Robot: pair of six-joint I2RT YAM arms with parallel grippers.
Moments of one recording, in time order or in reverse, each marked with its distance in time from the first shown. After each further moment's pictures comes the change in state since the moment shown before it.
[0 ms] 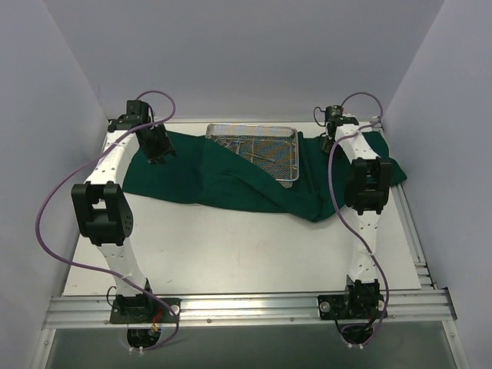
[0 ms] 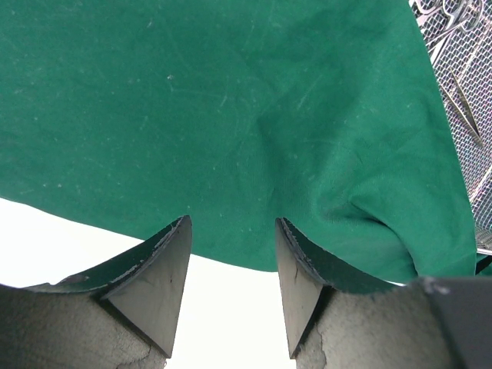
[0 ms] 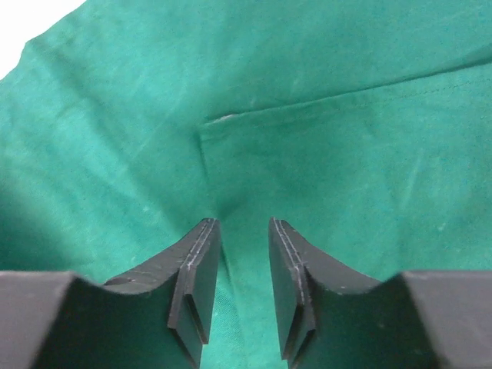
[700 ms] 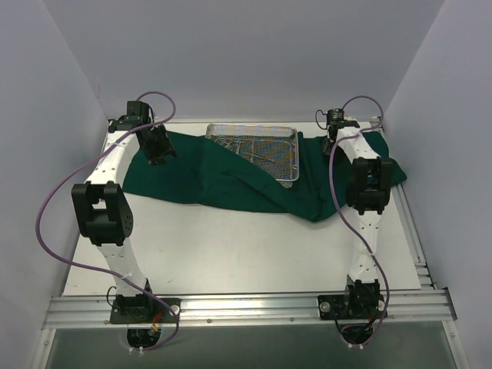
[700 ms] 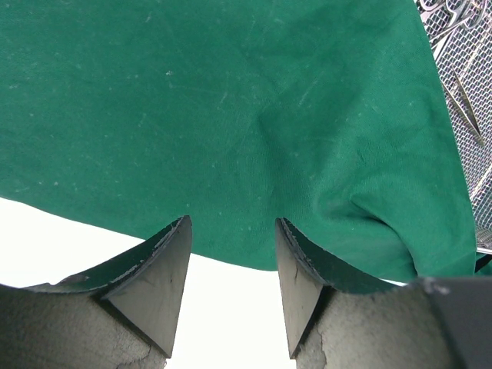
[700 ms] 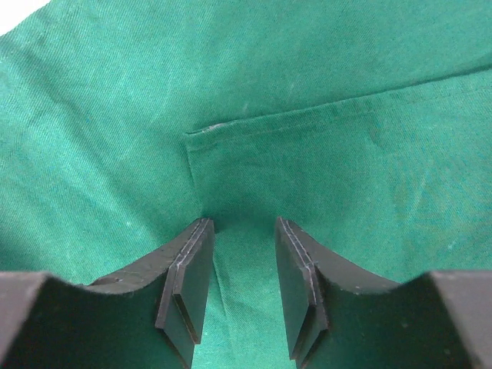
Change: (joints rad) left arm 0.000 0.000 -0.012 0.004 0.004 -0.007; right arm -0.013 -0.001 -0.059 0.063 -0.020 -0.011
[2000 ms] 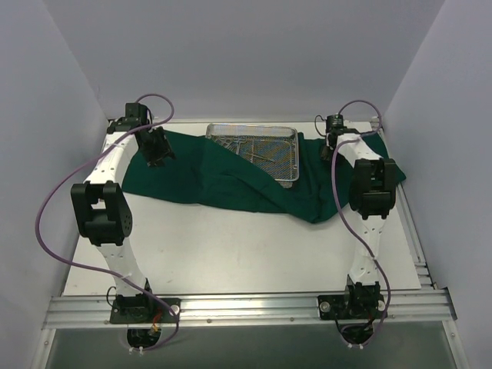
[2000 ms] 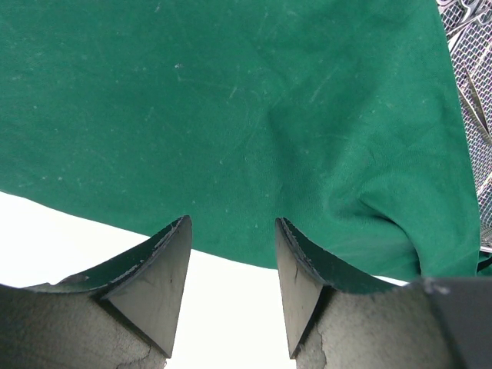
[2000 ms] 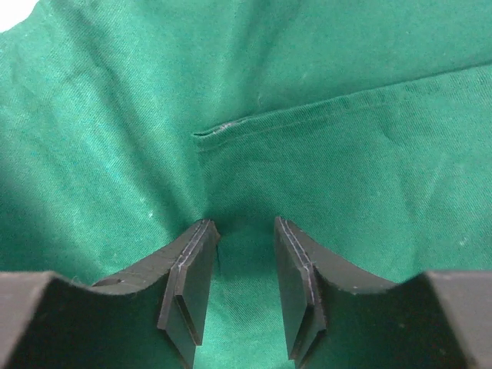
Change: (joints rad) left arm 0.016 0.000 -0.020 0.000 0.012 0.004; right arm 0.011 -0.121 -0.239 0.171 -0.047 -0.057
